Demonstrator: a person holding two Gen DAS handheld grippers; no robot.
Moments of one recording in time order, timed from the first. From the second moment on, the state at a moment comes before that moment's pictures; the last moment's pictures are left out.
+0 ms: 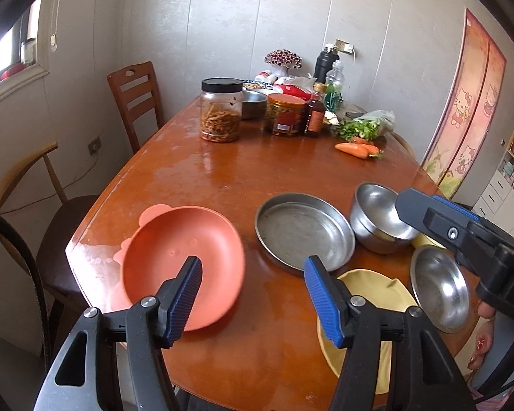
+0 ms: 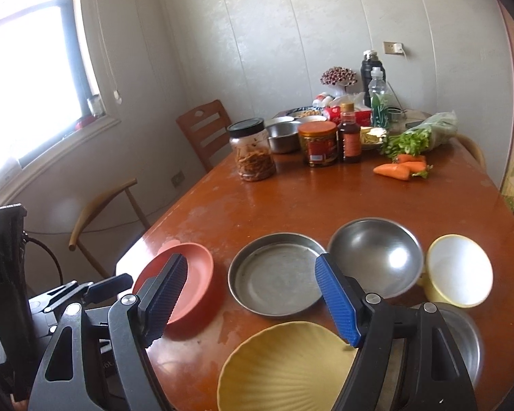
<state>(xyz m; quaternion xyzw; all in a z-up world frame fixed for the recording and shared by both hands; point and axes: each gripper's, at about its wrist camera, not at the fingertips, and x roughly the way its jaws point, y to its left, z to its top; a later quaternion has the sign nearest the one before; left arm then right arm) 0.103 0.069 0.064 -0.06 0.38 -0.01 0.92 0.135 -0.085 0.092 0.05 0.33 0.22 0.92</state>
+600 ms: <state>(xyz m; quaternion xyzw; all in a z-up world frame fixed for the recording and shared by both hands) 0.095 0.025 0.035 -0.04 0.41 0.00 0.91 0.108 -0.129 0.067 0.06 0.34 0.21 0.91</state>
